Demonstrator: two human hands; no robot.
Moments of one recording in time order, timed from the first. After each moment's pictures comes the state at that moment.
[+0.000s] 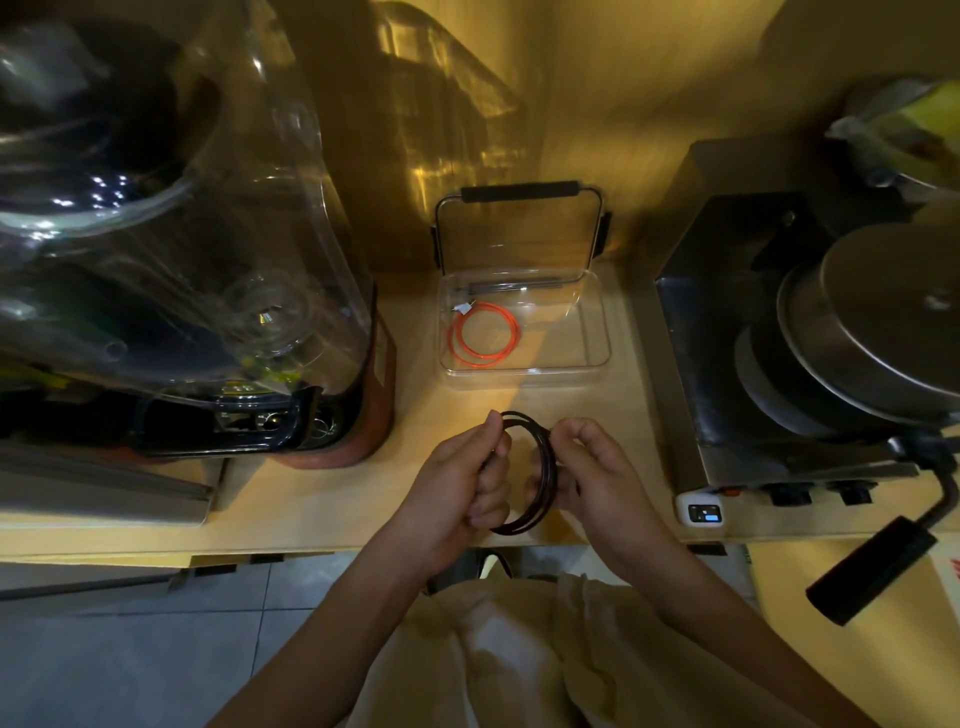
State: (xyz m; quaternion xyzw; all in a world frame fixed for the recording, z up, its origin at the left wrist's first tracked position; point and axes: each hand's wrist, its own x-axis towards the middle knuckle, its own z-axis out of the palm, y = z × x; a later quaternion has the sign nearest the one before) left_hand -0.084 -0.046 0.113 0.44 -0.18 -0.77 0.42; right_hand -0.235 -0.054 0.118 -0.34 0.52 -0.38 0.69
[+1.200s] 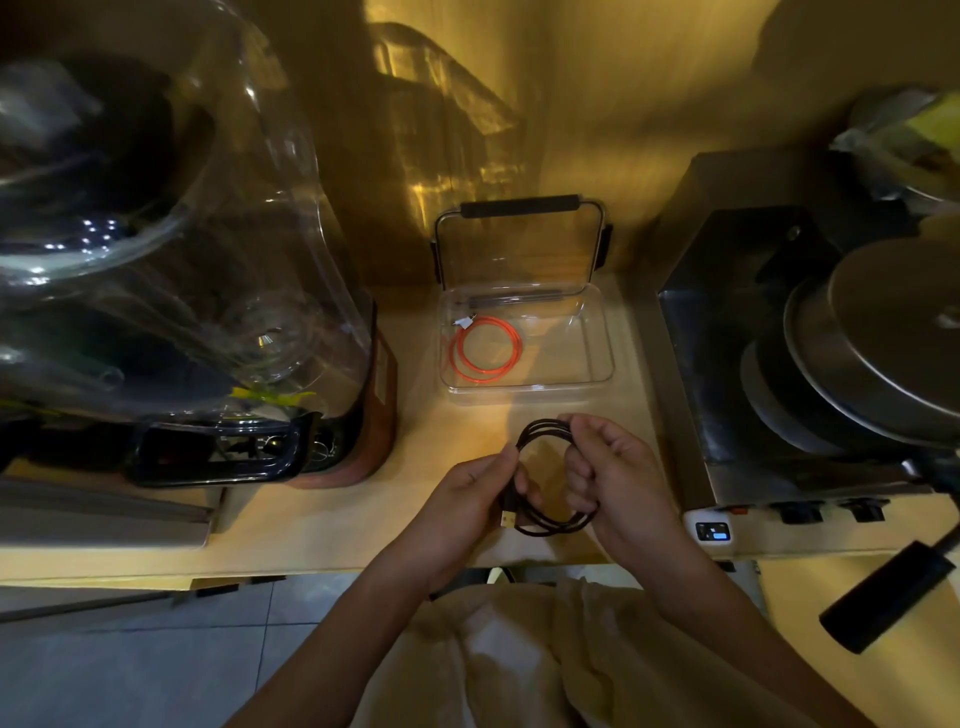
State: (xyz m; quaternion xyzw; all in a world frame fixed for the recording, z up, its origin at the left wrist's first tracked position) left_hand -0.086 -0.054 0.092 0.51 -0.33 -0.71 0.36; right_hand -0.243 -0.083 0.108 -0.23 0.51 -0.44 0.70
